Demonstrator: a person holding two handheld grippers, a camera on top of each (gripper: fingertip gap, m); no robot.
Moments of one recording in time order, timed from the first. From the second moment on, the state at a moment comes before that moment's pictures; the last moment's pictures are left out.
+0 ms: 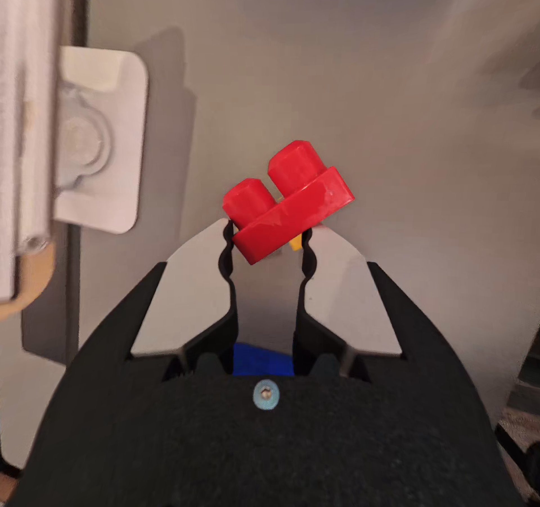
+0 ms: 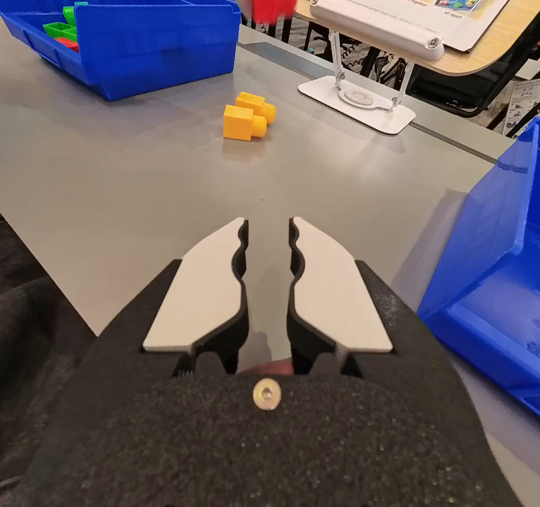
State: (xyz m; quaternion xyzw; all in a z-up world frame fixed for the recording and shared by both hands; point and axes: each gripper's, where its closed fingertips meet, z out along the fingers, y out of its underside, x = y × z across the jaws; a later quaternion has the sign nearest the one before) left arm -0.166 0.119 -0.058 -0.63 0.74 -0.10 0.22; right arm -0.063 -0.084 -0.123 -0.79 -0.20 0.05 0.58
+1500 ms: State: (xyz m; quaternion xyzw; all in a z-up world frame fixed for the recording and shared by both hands) left arm -0.239 0.028 -0.104 -0.75 0.56 -0.08 0.34; right arm -0.062 -0.081 -0.124 -0.79 -0.19 0.09 0.57
